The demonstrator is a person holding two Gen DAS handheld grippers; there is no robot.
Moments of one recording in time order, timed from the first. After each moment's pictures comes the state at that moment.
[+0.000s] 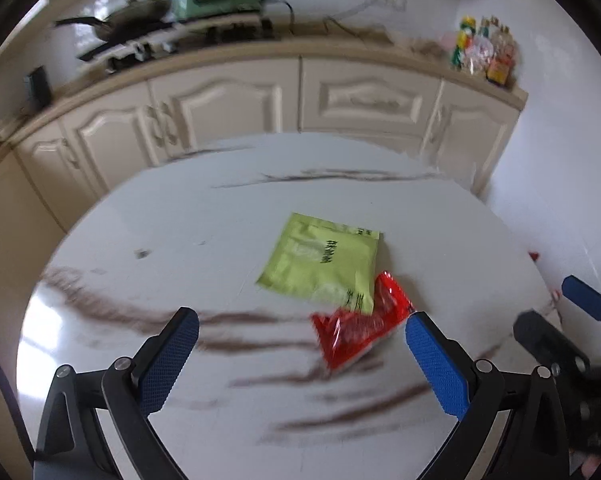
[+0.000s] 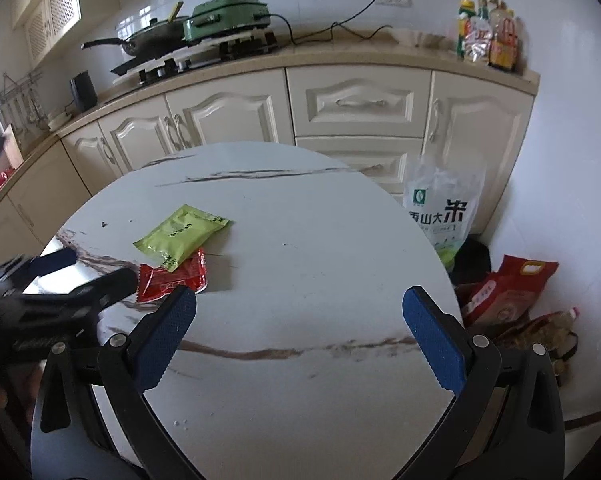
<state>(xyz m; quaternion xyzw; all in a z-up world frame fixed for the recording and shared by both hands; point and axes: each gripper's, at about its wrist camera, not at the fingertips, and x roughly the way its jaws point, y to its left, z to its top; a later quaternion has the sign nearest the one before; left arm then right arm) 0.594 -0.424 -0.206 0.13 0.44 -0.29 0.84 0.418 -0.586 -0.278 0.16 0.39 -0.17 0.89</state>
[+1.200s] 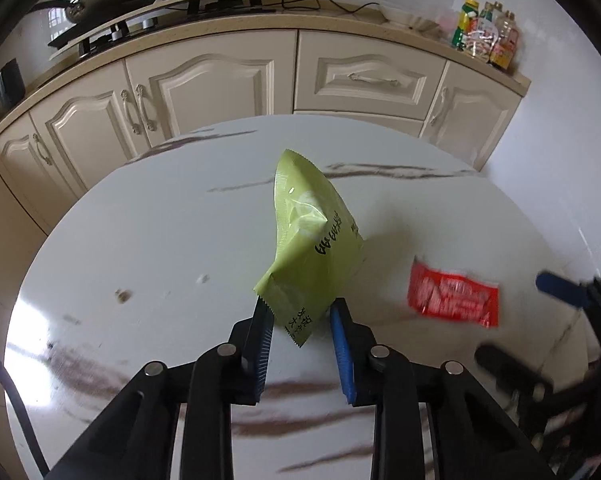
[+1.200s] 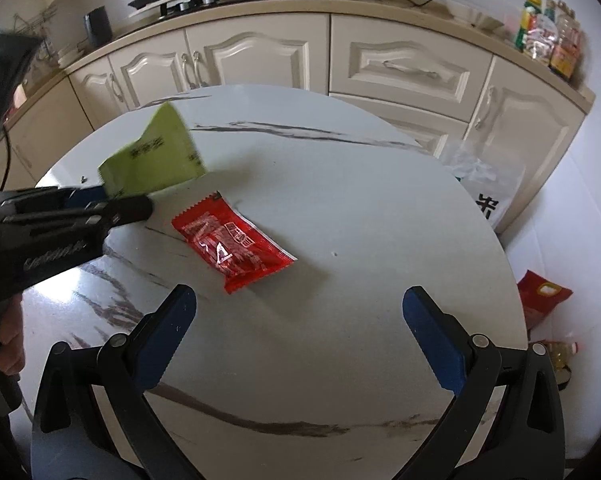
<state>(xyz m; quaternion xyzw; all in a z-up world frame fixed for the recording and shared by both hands) 0.633 -0.384 -0.220 0.14 0.46 -0.31 0.82 0.497 -0.574 -0.320 0.11 0.48 -0.12 0.87</state>
